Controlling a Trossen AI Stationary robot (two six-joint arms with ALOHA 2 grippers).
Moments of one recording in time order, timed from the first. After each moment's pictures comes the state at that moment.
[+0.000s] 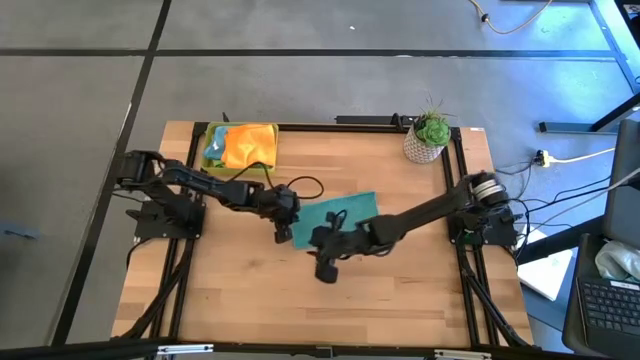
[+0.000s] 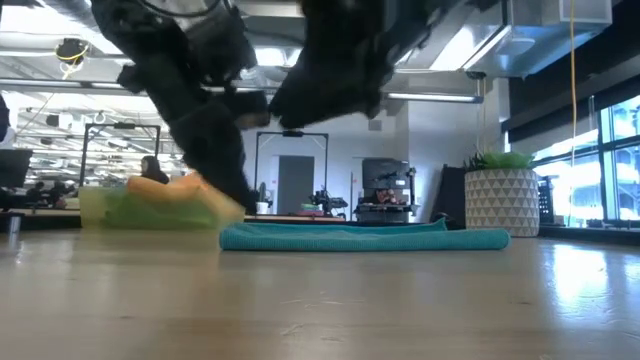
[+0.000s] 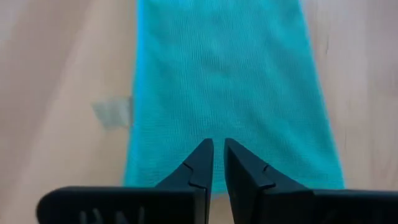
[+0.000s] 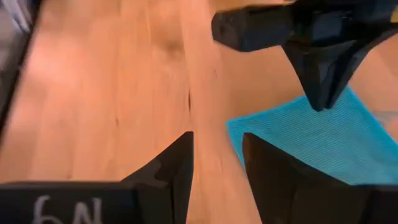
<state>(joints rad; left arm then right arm) 0.03 1.55 0.69 -0.04 -0.03 -0.20 0.30 1.88 1.28 -0.12 0.27 0.38</state>
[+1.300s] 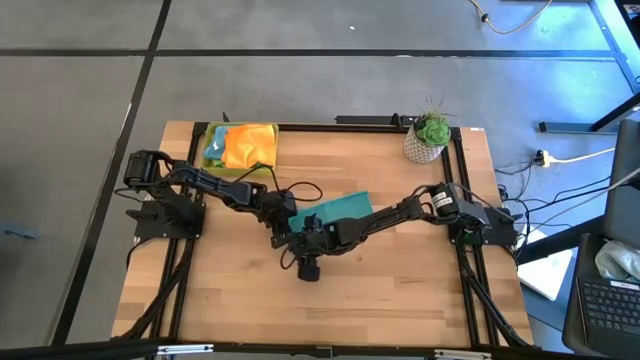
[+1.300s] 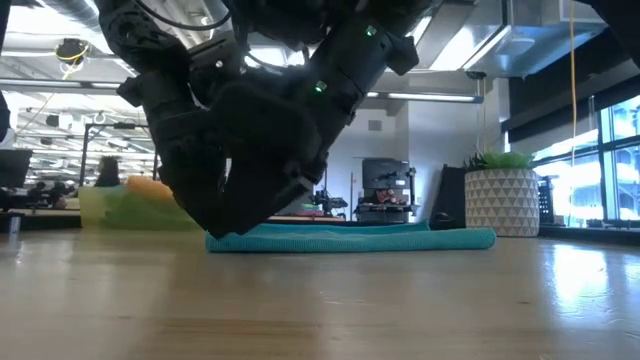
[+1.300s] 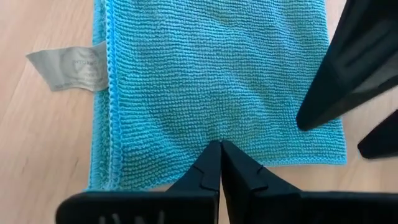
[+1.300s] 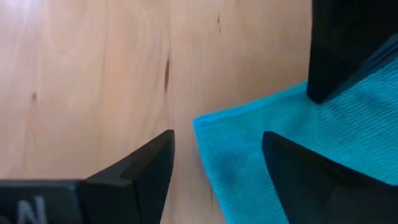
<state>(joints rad) 0.04 1.61 0.69 -0.12 0.18 -0.36 0.22 2.24 1.60 -0.31 0.15 0.24</state>
